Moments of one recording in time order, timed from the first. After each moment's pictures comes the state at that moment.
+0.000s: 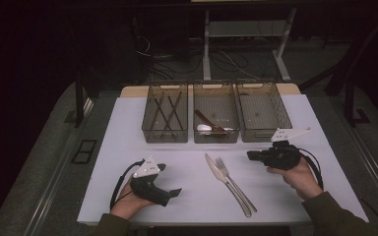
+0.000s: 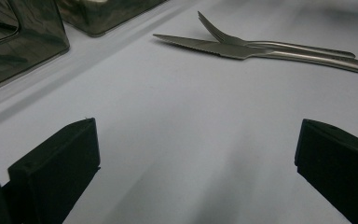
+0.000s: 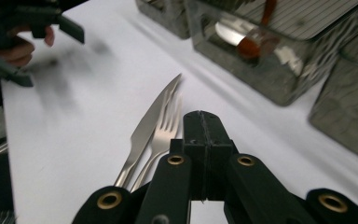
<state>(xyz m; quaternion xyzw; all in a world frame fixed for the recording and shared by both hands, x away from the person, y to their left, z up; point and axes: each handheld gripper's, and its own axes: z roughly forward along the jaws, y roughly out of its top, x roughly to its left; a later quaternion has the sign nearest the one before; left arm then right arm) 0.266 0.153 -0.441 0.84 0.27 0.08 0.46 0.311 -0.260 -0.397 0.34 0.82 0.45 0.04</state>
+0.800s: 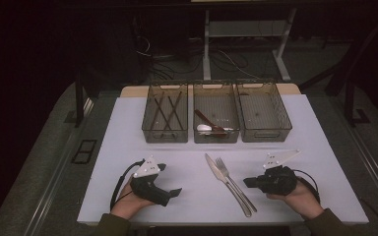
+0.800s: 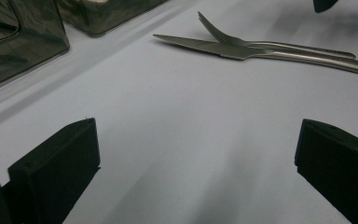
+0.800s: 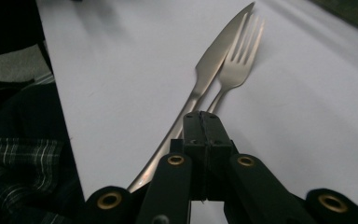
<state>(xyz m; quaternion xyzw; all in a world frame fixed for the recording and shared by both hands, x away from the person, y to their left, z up) 0.266 0.153 -0.441 0.84 0.27 0.09 0.46 0.264 -0.242 -0.417 0.29 0.87 0.40 0.01</state>
